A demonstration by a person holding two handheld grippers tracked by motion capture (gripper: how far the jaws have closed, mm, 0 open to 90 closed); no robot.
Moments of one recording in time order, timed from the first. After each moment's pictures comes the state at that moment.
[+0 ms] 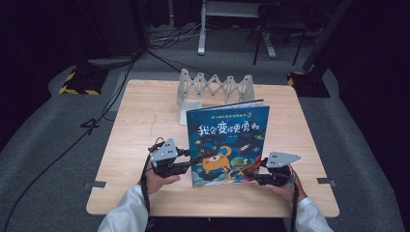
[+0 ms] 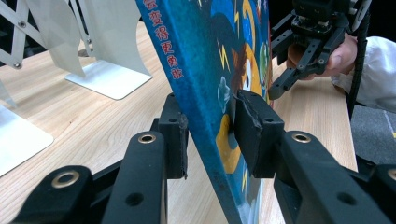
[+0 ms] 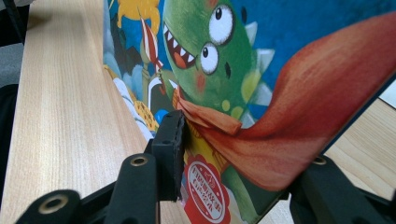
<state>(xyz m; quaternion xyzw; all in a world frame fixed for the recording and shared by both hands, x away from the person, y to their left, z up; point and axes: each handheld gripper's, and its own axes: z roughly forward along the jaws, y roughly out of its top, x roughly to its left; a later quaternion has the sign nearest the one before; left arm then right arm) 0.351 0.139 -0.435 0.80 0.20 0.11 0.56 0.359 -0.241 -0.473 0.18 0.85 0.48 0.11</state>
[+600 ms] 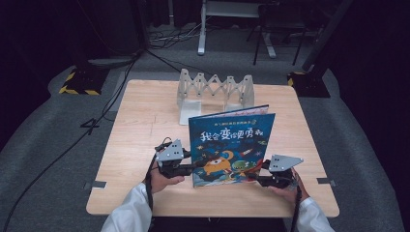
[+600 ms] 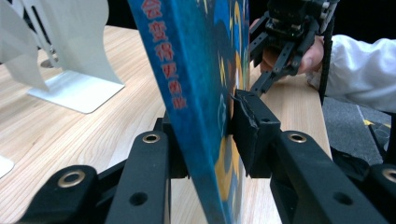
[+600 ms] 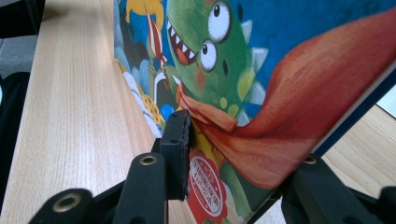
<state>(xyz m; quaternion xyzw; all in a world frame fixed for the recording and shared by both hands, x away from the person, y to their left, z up) 0.352 0.124 -0.432 0.80 0.16 0.08 0.57 0.355 -0.248 -0.477 0.14 0.86 0.48 0.12</state>
